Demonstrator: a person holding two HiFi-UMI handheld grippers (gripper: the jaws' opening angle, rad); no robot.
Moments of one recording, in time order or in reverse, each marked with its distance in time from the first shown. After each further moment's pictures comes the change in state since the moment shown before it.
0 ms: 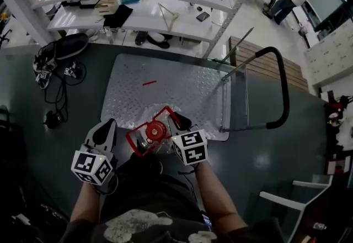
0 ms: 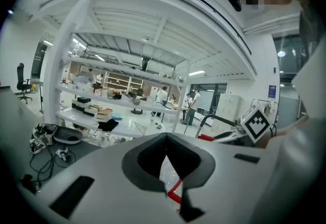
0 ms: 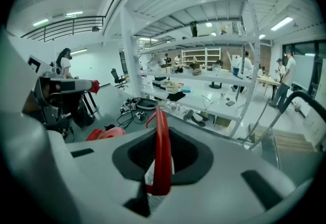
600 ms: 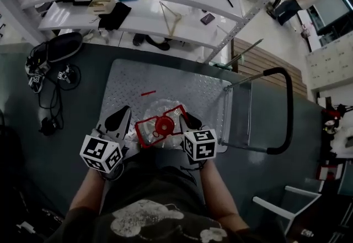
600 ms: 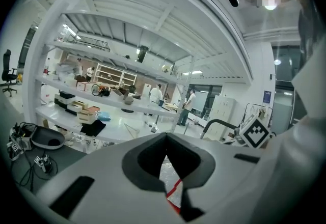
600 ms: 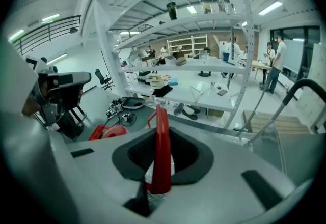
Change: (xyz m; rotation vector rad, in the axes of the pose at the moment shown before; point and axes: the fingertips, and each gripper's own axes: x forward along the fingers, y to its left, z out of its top) left arm 0.180 0.062 0.053 -0.017 0.028 -0.112; right arm 0.116 -0.108 0.044 0.154 0.100 -0.076
